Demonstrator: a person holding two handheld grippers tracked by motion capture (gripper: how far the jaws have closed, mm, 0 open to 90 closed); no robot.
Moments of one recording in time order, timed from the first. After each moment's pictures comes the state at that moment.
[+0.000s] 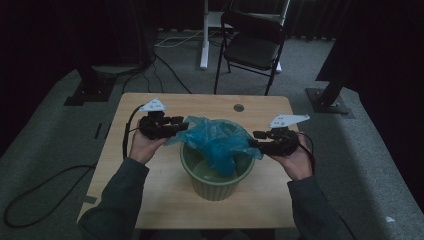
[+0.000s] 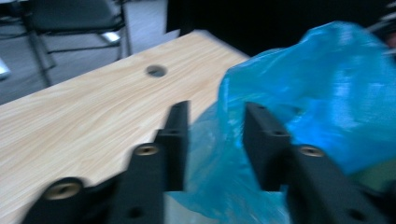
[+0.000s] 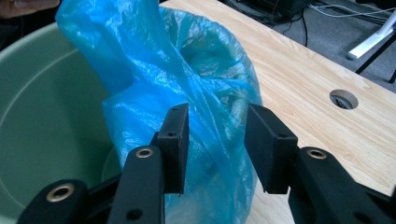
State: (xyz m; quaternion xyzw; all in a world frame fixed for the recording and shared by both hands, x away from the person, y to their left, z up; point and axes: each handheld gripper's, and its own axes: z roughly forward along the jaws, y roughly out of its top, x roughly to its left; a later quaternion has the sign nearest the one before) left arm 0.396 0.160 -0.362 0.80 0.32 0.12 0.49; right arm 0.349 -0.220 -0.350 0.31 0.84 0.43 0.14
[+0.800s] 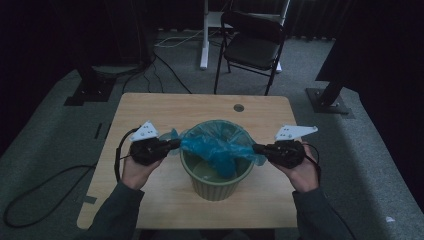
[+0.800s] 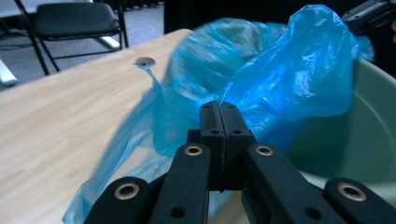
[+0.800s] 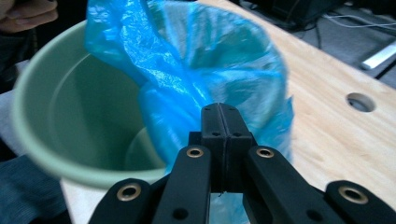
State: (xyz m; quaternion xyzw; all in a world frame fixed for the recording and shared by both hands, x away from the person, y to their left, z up) left arm 0.319 0.177 -0.378 0.80 0.30 0.13 0.51; right arm 0.313 -0.229 -0.351 0.28 0.84 0.45 0.13
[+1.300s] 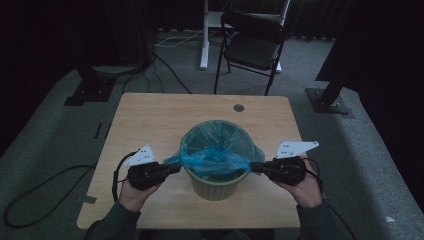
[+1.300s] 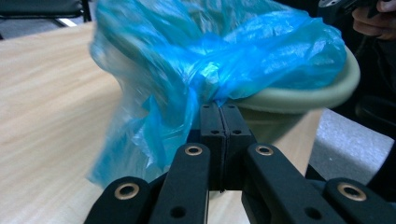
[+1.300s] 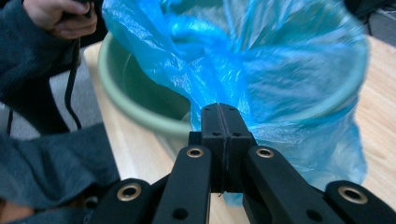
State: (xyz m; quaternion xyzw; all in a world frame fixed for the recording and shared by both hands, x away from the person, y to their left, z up) left arm 0.276 0.177 -0.410 0.80 0.29 0.07 0.52; right arm 0.281 -0.229 -0.366 0.23 0.85 0.46 0.07
